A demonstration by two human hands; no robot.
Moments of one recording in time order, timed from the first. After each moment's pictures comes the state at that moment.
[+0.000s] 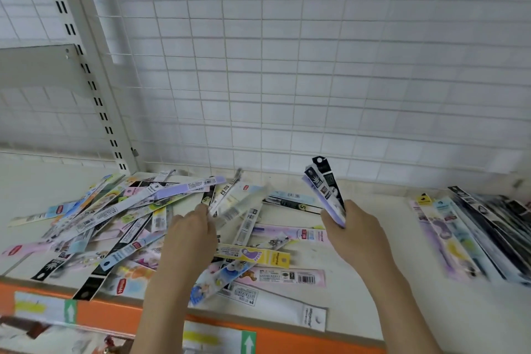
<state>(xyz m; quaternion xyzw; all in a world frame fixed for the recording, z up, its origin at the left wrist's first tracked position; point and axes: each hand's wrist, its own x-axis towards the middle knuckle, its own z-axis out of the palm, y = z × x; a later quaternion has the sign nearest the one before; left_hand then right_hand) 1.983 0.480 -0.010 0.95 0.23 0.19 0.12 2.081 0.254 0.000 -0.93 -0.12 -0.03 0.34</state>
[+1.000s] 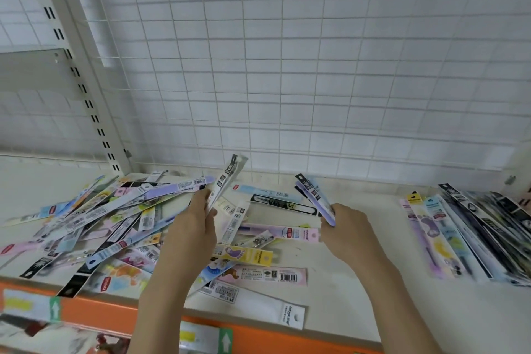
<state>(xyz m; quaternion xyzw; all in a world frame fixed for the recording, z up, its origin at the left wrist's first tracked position) 1.988 0.448 -0.007 0.91 0.19 0.28 0.26 2.103 0.235 -0.006 -0.94 -0.15 0.03 0.30</state>
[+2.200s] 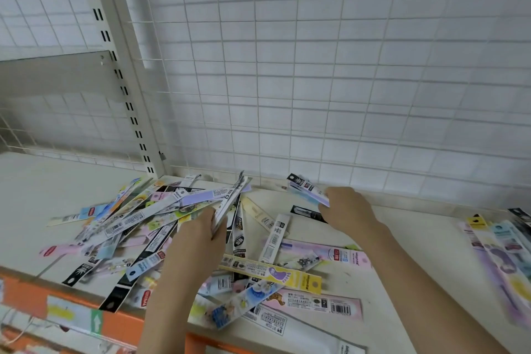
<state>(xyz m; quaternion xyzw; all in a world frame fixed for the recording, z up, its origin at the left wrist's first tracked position) 1.980 0.509 -0.003 0.91 0.27 0.21 0.25 2.172 0.332 -0.005 -0.96 -0.27 -0.02 0.11</state>
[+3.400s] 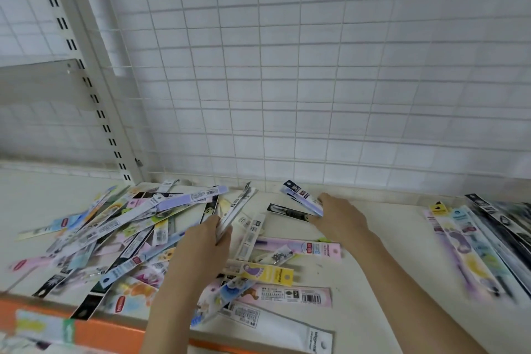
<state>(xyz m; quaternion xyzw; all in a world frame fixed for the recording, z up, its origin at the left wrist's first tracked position) 1.995 0.470 -0.002 0.93 0.25 0.14 0.24 2.159 0.292 -0.014 -0.97 -0.20 0.04 0.14</state>
